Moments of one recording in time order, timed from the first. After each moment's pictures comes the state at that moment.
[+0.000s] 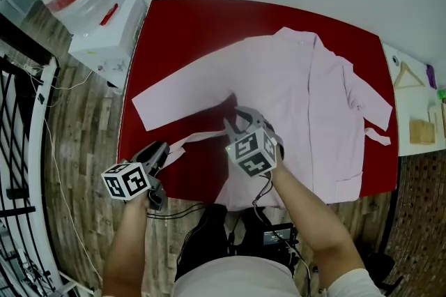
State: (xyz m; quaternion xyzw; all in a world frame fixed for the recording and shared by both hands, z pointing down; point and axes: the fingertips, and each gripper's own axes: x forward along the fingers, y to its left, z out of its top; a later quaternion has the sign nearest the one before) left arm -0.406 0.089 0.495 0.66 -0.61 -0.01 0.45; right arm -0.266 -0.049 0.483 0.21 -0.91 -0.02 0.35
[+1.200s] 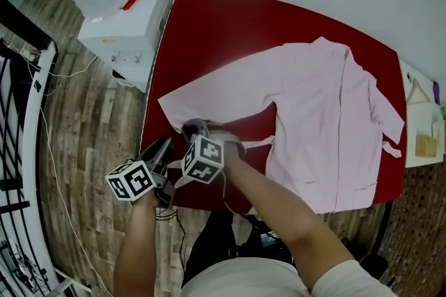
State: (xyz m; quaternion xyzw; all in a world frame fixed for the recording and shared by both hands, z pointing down) left arm -0.502 0.090 0.523 0.62 -0.61 -0.11 0.48; right arm -0.484 0.051 0.566 0.02 -0.90 -0.13 0.43
